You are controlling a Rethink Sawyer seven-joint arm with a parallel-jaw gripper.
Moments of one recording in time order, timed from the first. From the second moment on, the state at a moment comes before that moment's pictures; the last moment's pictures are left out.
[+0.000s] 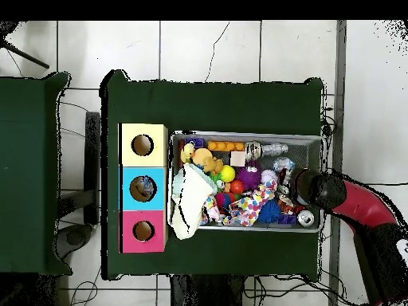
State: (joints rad) arm -0.89 -0.42 0.31 1.48 -0.43 0.55 1.60
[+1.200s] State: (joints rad) arm -0.90 -0.42 0.31 1.49 -0.41 0.62 1.60
